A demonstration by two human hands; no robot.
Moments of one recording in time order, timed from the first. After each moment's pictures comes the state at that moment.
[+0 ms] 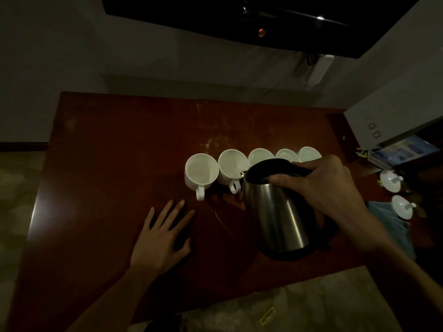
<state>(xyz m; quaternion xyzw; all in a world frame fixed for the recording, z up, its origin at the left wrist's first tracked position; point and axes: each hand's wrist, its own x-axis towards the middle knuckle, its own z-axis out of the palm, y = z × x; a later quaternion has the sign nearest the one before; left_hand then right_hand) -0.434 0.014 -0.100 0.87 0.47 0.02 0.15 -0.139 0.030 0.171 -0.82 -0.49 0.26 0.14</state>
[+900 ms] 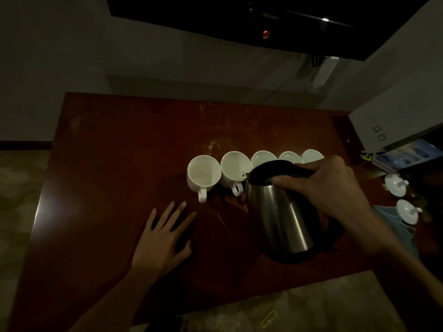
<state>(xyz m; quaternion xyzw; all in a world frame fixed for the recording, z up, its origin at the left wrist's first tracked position) -0.434 0.015 -0.099 0.87 0.47 0.02 0.14 -0.144 0.036 0.179 -0.83 -0.49 0.26 0.12</state>
